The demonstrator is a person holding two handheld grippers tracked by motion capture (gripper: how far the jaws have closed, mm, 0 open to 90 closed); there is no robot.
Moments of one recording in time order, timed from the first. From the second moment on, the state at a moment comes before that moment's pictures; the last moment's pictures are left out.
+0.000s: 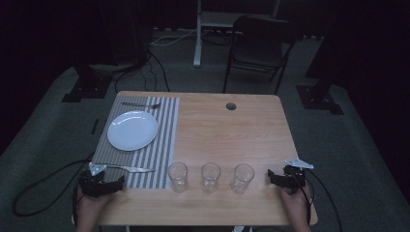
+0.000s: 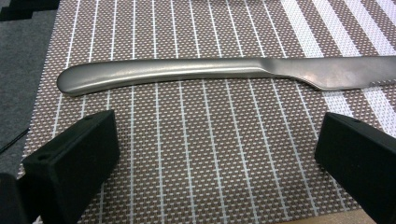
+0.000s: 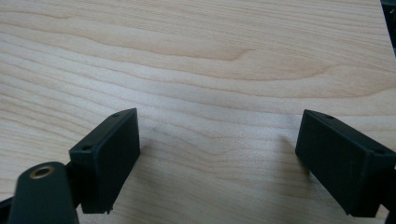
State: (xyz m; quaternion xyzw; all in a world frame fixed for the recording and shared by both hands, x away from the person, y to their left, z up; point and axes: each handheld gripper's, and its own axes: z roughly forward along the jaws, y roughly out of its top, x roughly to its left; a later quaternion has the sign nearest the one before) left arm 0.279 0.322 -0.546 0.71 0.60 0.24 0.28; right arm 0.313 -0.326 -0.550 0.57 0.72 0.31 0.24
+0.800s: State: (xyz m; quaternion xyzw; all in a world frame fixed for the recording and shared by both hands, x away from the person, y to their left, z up) left arm 0.267 0.333 -0.541 0.75 0.55 0.22 0.30; right arm 0.313 -0.326 -0.550 0.57 0.72 0.31 0.24
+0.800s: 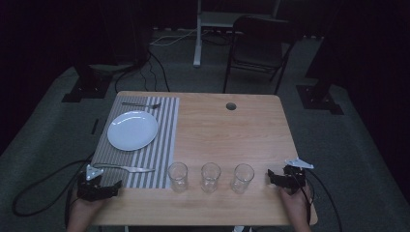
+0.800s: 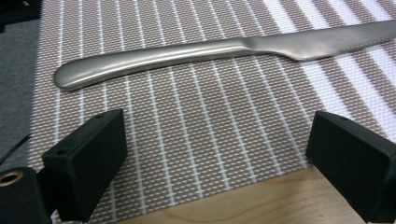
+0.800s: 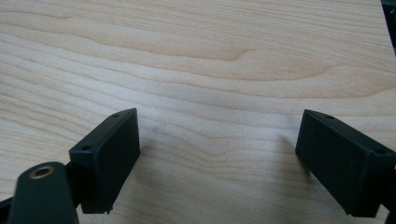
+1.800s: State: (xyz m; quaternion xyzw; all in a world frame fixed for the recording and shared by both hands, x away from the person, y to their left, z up) left arm 0.258 0.298 -0.526 0.78 0.47 0.20 0.35; right arm 0.313 -0.326 -0.550 0.57 0.72 0.31 0.24
